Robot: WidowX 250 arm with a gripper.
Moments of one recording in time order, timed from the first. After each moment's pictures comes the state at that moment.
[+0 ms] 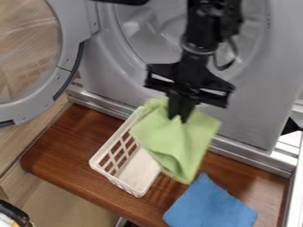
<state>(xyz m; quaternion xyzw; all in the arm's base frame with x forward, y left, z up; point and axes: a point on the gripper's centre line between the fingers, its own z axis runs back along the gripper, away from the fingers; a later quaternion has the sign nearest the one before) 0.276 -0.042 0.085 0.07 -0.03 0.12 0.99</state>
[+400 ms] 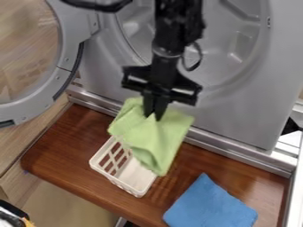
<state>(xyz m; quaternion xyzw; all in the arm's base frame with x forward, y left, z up) 0.284 -0.002 0.056 0.07 -0.01 0.13 0.99</state>
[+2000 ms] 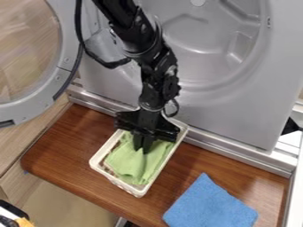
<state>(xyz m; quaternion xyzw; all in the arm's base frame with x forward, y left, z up) 0.292 0.020 -0.038 0.09 -0.02 0.14 0.99</state>
